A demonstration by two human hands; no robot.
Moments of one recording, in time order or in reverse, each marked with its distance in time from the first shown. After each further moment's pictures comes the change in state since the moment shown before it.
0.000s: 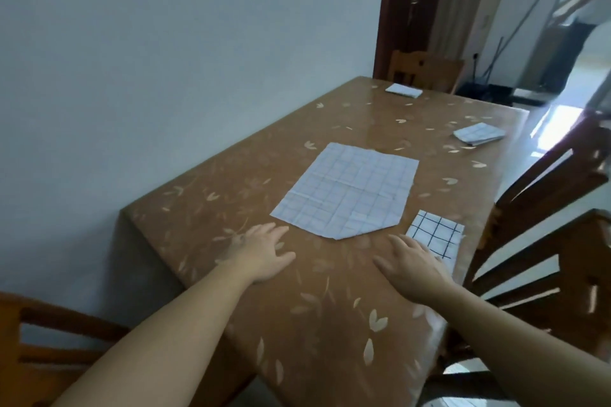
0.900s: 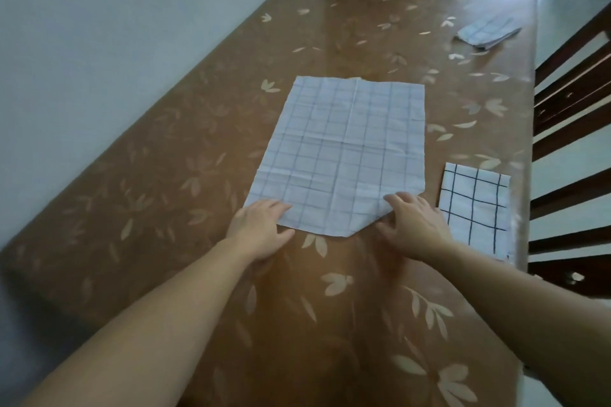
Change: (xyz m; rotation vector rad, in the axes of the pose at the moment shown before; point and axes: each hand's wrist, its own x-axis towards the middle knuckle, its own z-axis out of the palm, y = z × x) left_hand 0.225 -0.033 0.065 0.053 -0.159 0.258; right_hand 0.176 -0.002 0.090 -0.023 -0.050 0.152
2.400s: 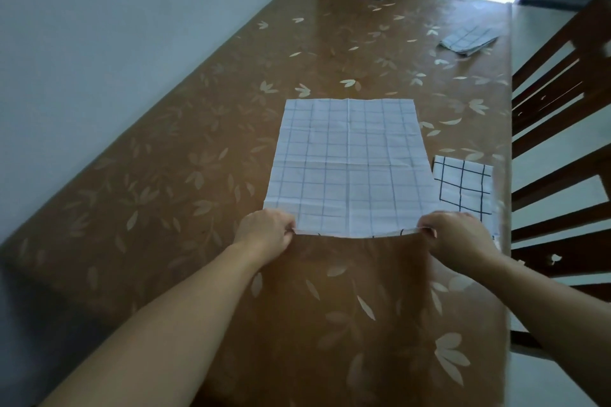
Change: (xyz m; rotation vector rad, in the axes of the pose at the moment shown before) left_hand -0.032 0.006 0.014 -0.025 0.131 0.089; right_hand -0.055 0.051 0.003 -0.090 0.109 -0.069
